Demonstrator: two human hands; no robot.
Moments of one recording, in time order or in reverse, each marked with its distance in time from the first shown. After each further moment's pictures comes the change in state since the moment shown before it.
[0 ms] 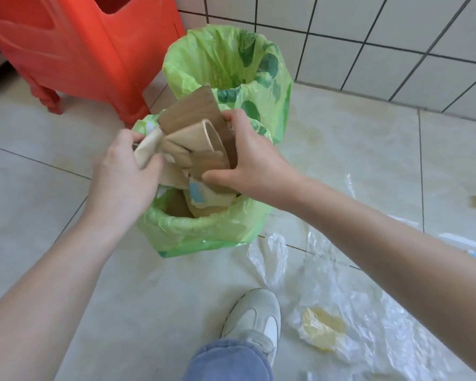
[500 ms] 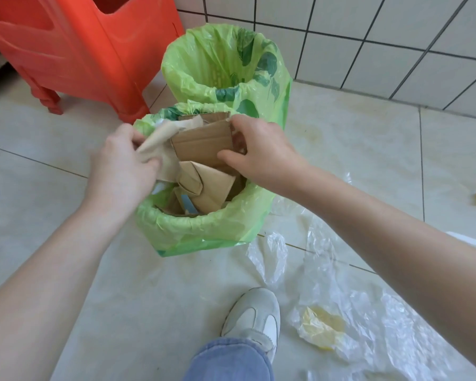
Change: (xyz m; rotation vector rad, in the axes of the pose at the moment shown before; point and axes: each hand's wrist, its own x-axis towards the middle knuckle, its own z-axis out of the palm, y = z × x) left_hand 0.014 0.001 0.000 0.042 -0.003 -0.030; right_hand 0.012 0.012 -0.009 -0.239 0.075 -0.017
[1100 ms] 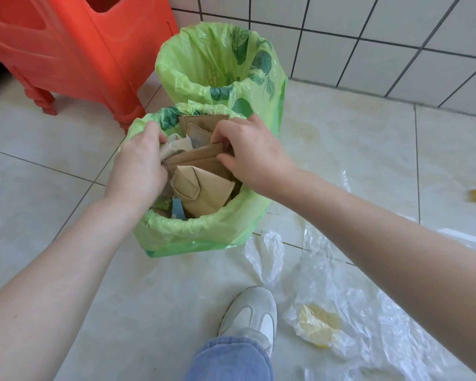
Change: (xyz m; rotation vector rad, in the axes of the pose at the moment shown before) left_hand 0.009 0.003 0.027 0.203 -0.078 0.231; right_hand 0.008 0.011 0.014 -0.216 0.043 -0.088
